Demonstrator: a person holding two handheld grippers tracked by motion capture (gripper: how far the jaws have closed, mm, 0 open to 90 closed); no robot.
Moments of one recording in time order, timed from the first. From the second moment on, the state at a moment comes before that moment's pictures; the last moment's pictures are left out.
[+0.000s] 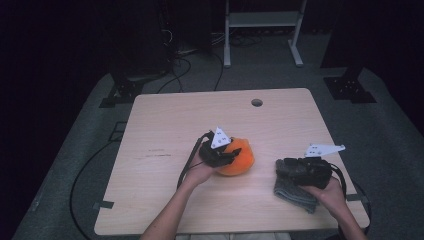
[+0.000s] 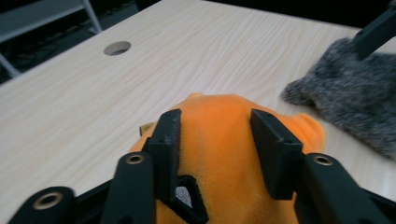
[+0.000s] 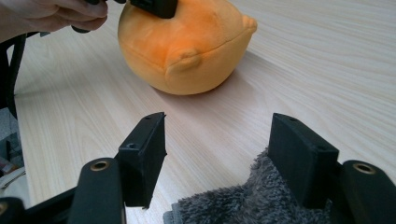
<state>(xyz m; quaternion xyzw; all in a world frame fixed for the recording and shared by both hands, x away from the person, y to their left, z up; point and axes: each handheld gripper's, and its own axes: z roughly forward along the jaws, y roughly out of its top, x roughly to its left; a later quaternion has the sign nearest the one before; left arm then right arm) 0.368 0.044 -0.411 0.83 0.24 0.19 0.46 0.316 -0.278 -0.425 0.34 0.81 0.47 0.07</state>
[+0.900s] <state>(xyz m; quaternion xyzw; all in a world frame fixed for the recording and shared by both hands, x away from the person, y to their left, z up) 0.337 0.076 -0.393 0.82 0.25 0.17 0.49 0.314 -0.284 -0.426 0.35 0.80 0.47 0.08</state>
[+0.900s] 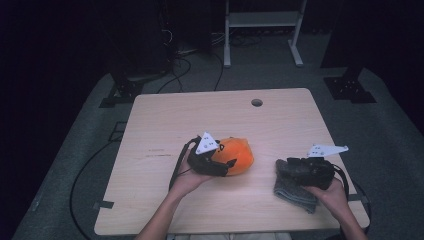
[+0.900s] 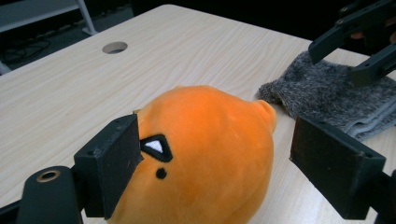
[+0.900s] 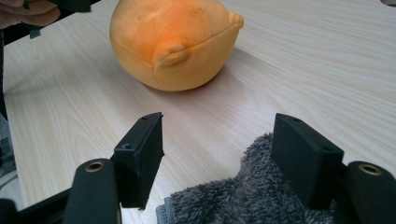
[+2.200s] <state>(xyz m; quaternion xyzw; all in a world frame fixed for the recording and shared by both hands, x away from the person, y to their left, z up) 0.309 0.131 -0.410 0.80 0.29 0.17 0.49 0.313 -0.283 -0.427 0.36 0.80 0.47 0.09</state>
